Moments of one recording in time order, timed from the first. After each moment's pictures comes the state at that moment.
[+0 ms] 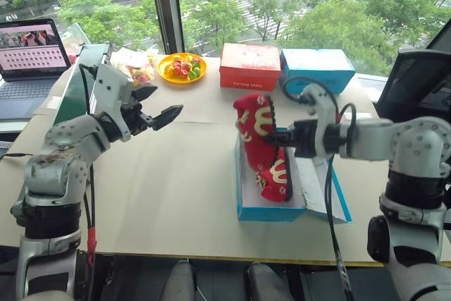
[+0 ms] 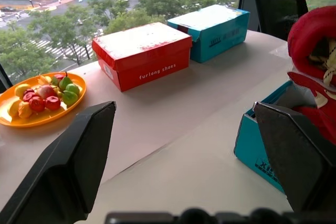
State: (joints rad) left arm -0.55 0.66 0.18 -0.18 -0.51 0.64 -0.66; right arm -0.72 -0.53 -0.22 -0.17 1.18 1.61 0.04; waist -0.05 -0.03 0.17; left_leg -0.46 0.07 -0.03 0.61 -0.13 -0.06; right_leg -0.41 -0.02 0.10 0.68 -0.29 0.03
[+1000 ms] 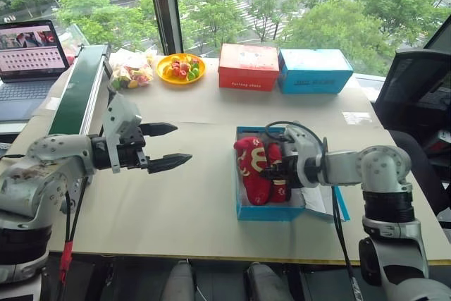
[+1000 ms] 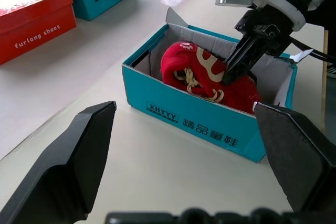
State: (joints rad) left arm -0.37 0.87 0.17 -0.39 -0.69 0.76 -0.95; right arm -0.69 -0.45 -0.08 -0.03 0.96 1.59 0.01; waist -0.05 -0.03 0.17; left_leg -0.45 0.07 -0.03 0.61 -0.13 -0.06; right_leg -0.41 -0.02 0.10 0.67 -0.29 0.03
